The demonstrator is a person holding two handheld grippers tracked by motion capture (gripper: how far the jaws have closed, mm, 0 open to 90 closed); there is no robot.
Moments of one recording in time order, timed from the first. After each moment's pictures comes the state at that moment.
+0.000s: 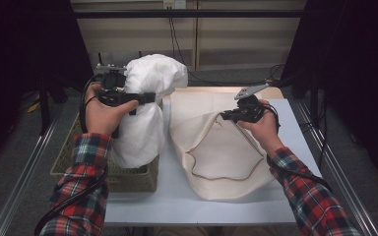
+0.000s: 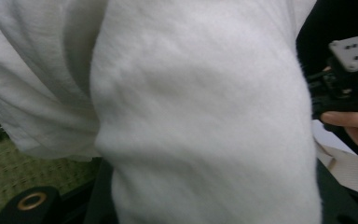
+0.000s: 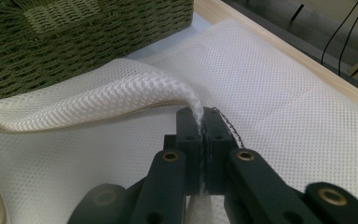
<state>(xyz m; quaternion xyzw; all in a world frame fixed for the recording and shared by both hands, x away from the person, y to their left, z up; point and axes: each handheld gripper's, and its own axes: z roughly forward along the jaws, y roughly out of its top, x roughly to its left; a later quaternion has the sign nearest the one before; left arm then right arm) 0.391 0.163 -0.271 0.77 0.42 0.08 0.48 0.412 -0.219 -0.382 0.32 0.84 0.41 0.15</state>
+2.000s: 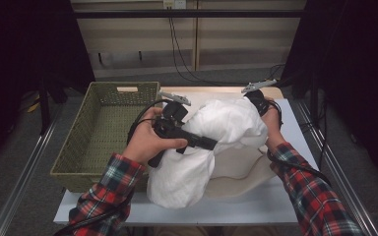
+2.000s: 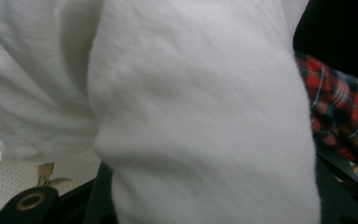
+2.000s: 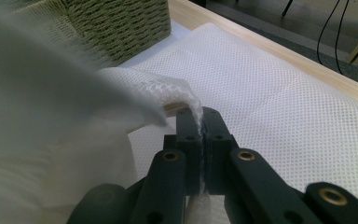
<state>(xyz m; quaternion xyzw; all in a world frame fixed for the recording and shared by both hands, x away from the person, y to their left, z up) 0.328 0.053 -0.300 0.85 0.21 -0.16 0.46 0.429 -0.238 -0.385 0.36 0.81 0.43 0.14</state>
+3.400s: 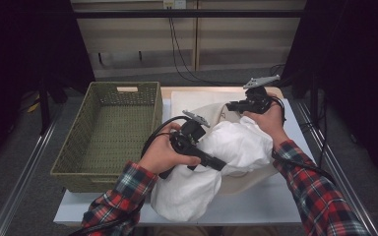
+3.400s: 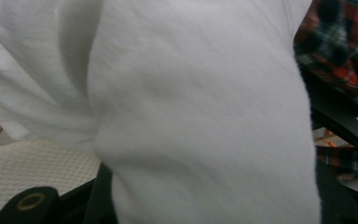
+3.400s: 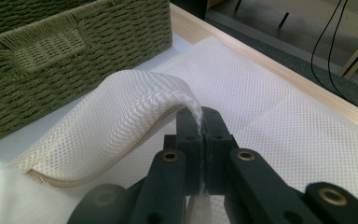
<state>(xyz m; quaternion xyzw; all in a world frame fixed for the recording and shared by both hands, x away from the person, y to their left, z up) 0.319 0.021 -0.338 0.88 0.20 -0.17 0.40 0.425 -0.239 -0.365 0.35 0.82 0.44 0.15</state>
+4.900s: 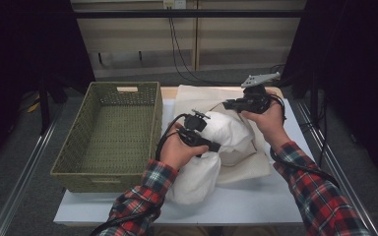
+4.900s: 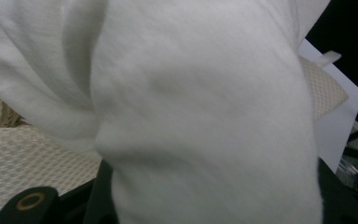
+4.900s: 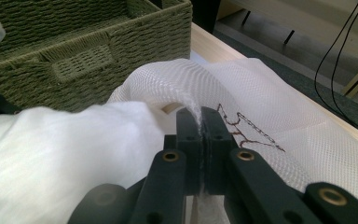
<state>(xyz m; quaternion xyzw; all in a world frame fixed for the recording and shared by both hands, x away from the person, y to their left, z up) 0.359 0.004 -0.378 0.86 0.34 -0.04 0.37 0.408 -0.224 -0.342 0.32 0.82 0.45 0.16</state>
